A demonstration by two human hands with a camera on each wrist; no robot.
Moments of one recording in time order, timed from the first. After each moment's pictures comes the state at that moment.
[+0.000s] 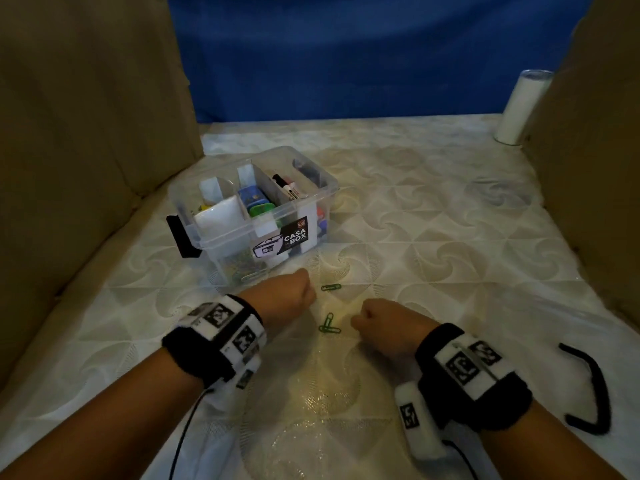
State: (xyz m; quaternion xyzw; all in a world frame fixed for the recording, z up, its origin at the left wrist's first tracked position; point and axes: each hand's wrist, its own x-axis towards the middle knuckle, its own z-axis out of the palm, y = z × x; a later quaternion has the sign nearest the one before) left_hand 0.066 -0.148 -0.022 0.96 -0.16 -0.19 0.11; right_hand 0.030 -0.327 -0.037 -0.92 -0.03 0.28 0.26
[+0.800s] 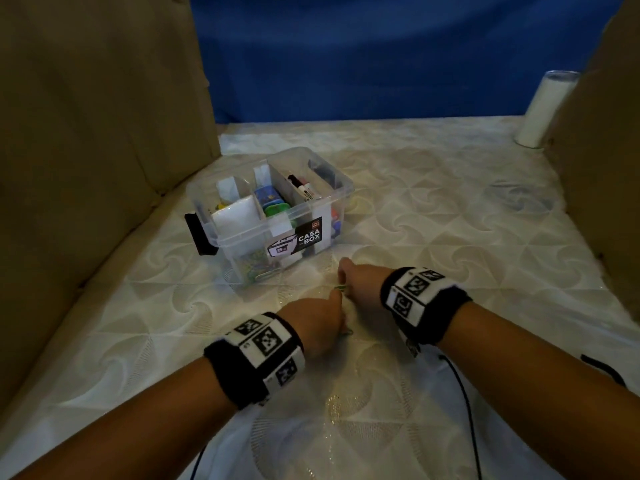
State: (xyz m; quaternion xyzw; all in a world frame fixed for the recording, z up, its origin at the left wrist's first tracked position) left_hand 0.043 -0.172 -0.040 0.96 -0.17 -0.24 0.02; right_hand 0.103 -0.295 -0.049 -0.95 -0.15 0.22 0.13
